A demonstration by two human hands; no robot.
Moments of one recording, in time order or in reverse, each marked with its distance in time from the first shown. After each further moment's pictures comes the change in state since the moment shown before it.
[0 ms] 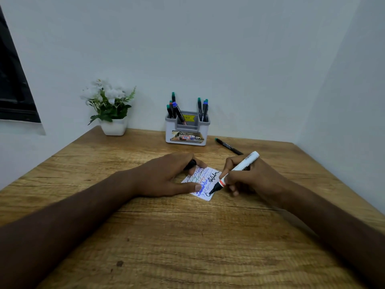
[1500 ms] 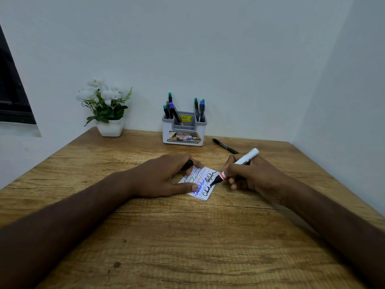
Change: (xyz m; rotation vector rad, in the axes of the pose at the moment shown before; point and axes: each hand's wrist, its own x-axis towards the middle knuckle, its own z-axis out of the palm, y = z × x) left_hand 0.000 0.007 -0.002 -0.028 -0.025 0.022; right_hand 0.007 0.005 -0.006 0.131 0.102 0.116
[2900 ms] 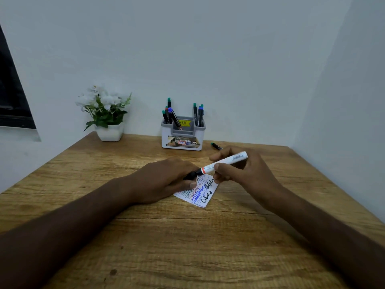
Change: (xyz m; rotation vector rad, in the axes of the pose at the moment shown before) left_hand 0.004 0.005 0.000 0.184 -0.034 -0.056; right_hand 0.000 0.002 0.011 -0.028 0.138 -0.376
